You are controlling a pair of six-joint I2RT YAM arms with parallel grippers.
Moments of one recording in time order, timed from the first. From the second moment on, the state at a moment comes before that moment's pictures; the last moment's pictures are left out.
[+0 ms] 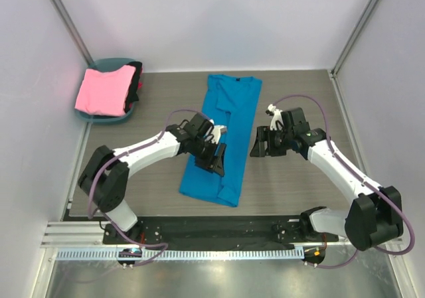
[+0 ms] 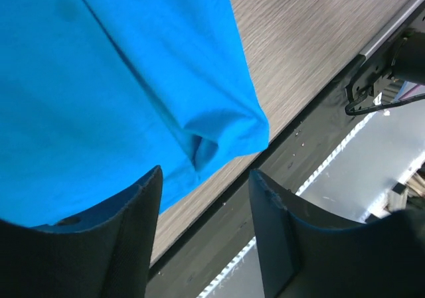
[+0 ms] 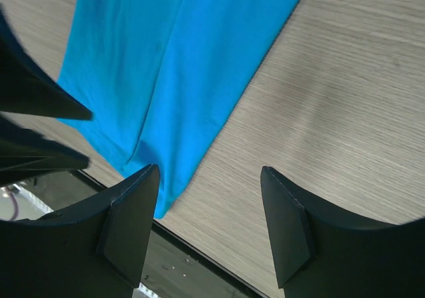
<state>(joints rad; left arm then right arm) -0.73 1.62 1.12 -0.57 0.48 -0.37 0.31 1.24 0.89 -0.58 -0.38 0.25</state>
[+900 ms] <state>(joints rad) -0.85 1.80 1.06 -0.49 0.54 -0.36 0.20 1.22 0.83 -0.55 -0.45 0.27</state>
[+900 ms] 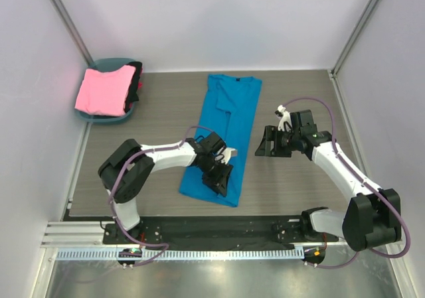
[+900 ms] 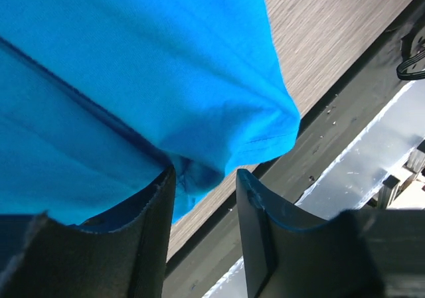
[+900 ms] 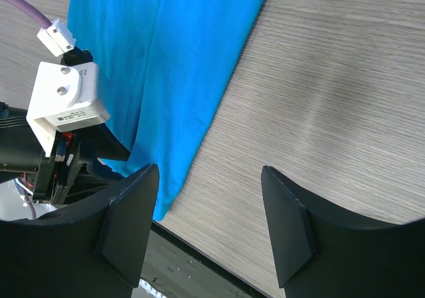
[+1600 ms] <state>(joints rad) -0.85 1.67 0.99 -0.53 0.55 -0.31 0.20 1.28 0.83 -0.54 -0.48 0.28</state>
